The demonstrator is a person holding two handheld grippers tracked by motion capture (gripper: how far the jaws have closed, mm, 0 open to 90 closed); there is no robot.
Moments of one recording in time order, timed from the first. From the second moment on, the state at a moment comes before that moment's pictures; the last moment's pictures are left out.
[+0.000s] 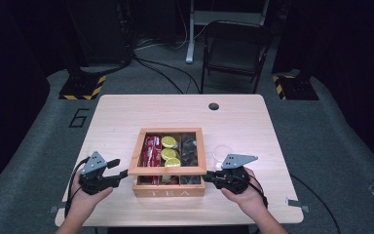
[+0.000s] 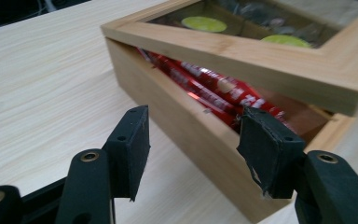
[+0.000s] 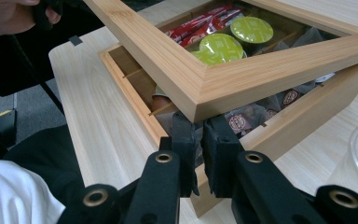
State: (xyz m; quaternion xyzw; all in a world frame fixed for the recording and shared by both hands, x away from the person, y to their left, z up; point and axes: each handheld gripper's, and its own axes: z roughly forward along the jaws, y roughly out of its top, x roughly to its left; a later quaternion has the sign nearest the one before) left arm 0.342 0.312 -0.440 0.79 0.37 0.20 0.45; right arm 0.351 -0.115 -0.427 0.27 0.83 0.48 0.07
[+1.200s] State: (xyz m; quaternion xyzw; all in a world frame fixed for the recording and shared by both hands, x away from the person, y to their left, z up) left arm 0.333 0.286 -0.414 0.78 0.34 0.20 0.48; right arm 0.355 -0.117 -0.417 0.27 0.80 0.51 0.14
